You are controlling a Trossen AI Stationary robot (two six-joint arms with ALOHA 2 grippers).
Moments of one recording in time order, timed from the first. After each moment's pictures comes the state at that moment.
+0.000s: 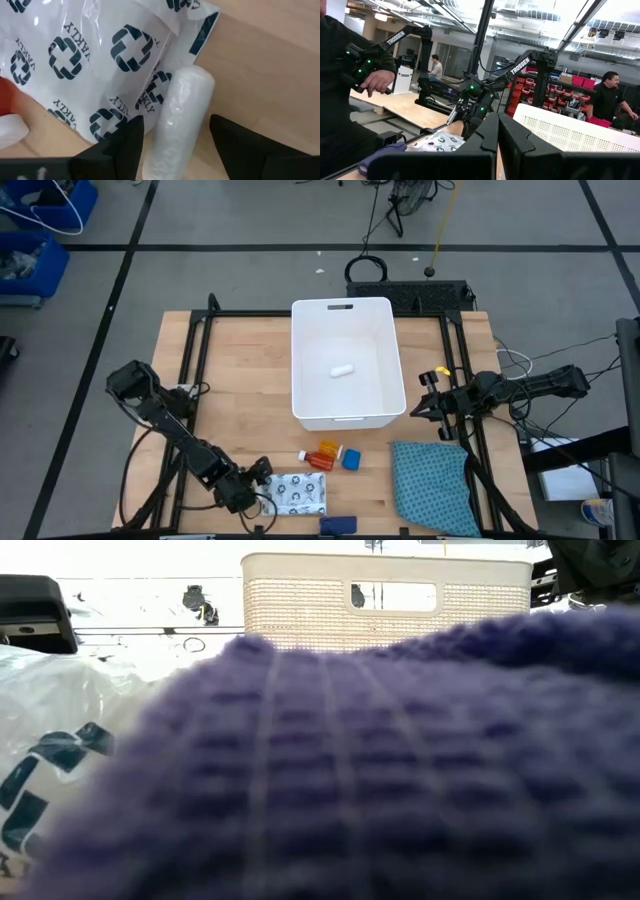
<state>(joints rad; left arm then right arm) -0.82 1.69 0.85 -0.30 -0.15 0.29 0.15 0.24 0.02 0.48 -0.23 -0.19</state>
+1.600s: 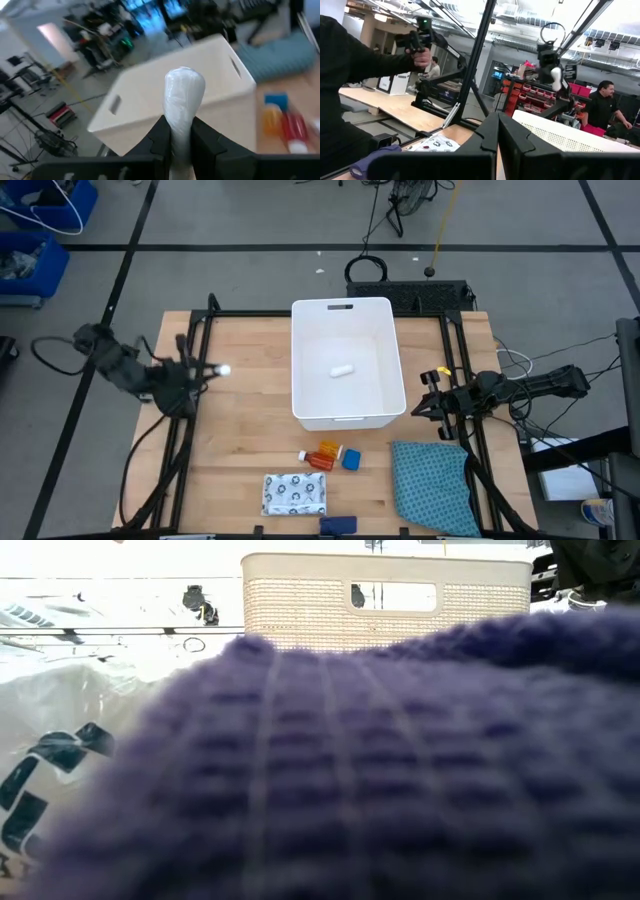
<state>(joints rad) -0.62 0.49 0.84 -0.62 -0.82 0.18 0.15 0.24 0.02 0.50 -0.23 -0.22</state>
